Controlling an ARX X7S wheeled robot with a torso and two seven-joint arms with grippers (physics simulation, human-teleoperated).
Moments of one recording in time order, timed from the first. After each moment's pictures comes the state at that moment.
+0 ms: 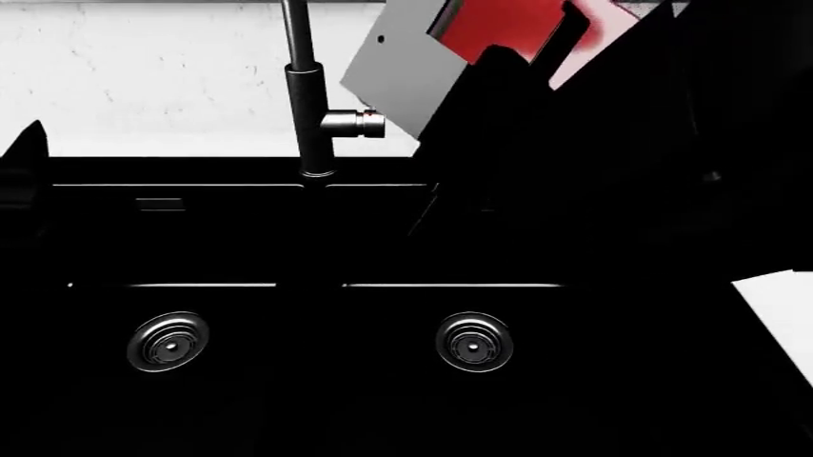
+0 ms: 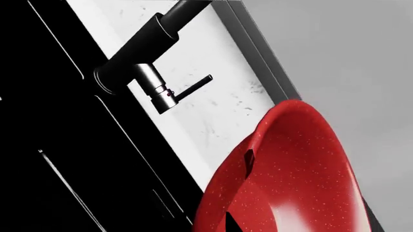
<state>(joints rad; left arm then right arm) -0.74 -1.18 -0.25 0.79 -1.91 -1.00 -1.11 2.11 0.43 -1.55 -0.20 1.80 1.05 0.89</state>
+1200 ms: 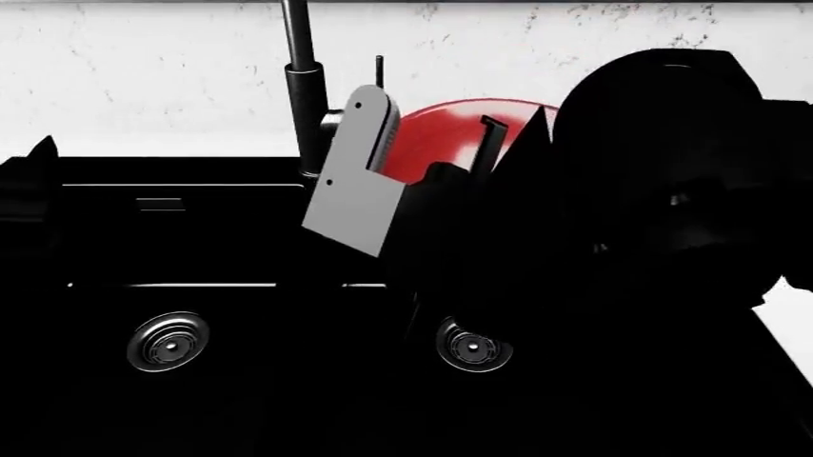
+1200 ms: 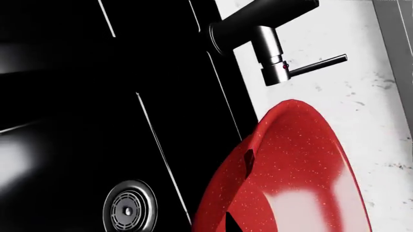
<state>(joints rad) -0.66 -1.15 -0.31 0.80 -1.87 -1.02 -1.07 2.05 0.33 -1.60 -0.24 1.88 1.15 0.78</state>
